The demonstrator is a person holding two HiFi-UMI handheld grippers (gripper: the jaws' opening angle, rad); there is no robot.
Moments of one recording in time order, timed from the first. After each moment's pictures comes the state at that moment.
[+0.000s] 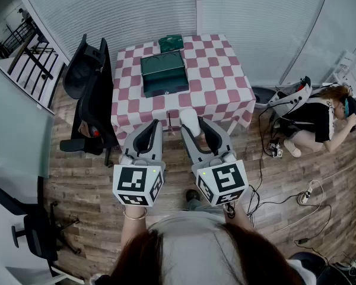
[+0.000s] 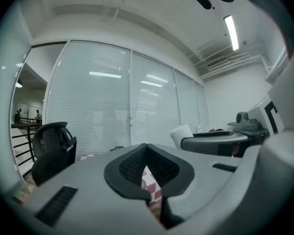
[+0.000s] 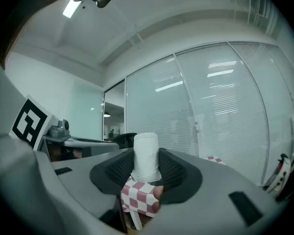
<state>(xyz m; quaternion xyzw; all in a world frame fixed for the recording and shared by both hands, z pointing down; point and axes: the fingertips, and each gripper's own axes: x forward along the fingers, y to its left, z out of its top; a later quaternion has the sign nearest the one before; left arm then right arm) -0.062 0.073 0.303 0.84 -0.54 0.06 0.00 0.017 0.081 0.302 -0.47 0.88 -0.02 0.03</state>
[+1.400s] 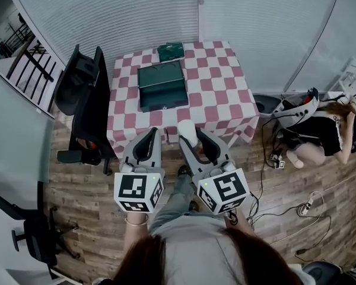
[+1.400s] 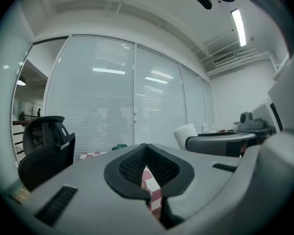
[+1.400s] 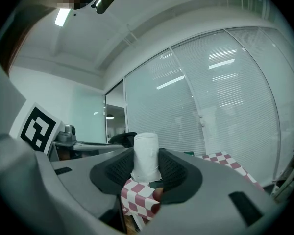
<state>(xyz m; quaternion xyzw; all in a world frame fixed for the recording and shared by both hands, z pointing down) -0.051 -0.009 0.325 0.83 -0.56 0.07 0.02 0.028 0.006 0.321 -0.44 0.90 -0.05 0.04</state>
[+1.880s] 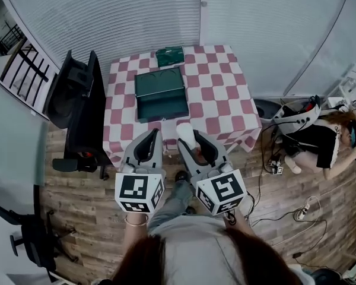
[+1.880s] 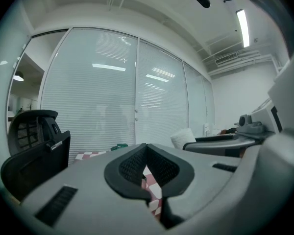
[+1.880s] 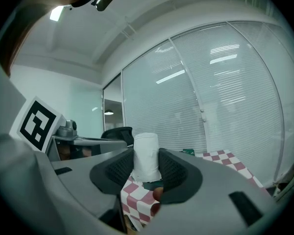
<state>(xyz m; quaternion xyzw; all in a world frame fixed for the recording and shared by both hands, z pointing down) -0.055 -0.082 0.336 0.83 -0.55 0.07 0.03 0.016 -0.066 0.339 -0.43 0.90 -0.06 0.02</state>
